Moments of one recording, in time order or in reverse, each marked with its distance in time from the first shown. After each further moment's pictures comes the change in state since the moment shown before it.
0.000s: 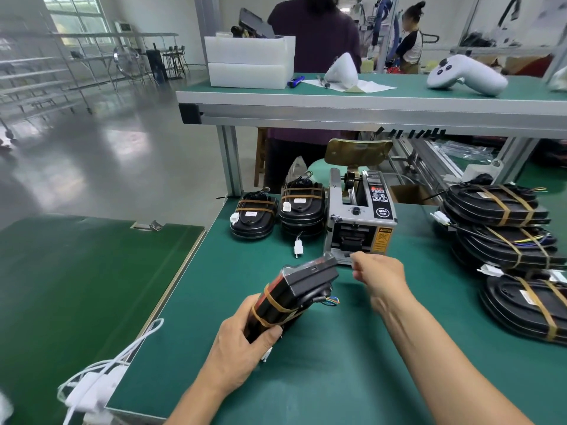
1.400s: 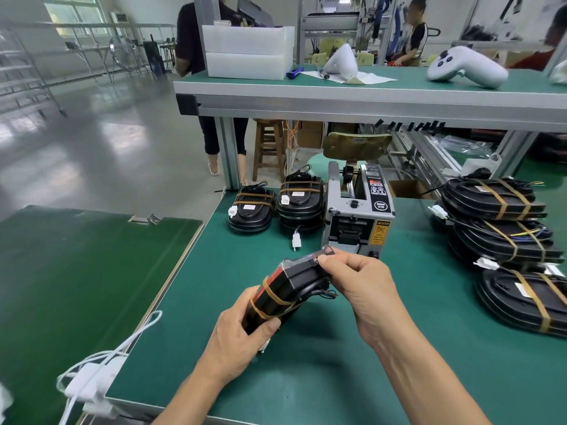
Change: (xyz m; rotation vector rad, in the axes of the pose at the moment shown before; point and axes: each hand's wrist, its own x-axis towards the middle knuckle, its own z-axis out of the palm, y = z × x) left_hand 0.001 -0.004 0.000 -0.018 -0.007 0.013; right_hand -0.096 -0.011 -0.008 0.105 -0.406 -0.224
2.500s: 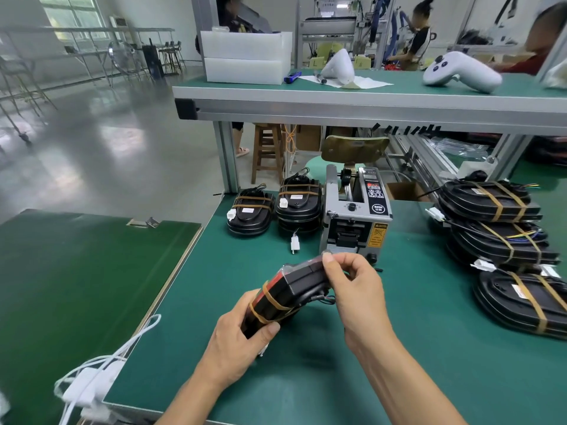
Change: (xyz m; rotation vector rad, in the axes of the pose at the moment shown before) left_hand -0.001 -0.001 0.000 0.053 -0.006 0.006; right_hand 0.000 0.022 0.010 -0.064 0.207 -0.104
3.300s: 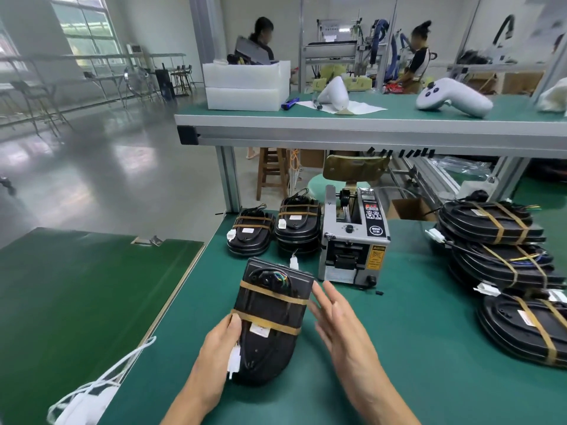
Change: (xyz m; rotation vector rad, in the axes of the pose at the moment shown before) left_hand 0.010 0.013 -0.008 -0.401 0.009 -0.347; right_hand -0.009 0.044 -0.022 0.183 -0.447 0.074
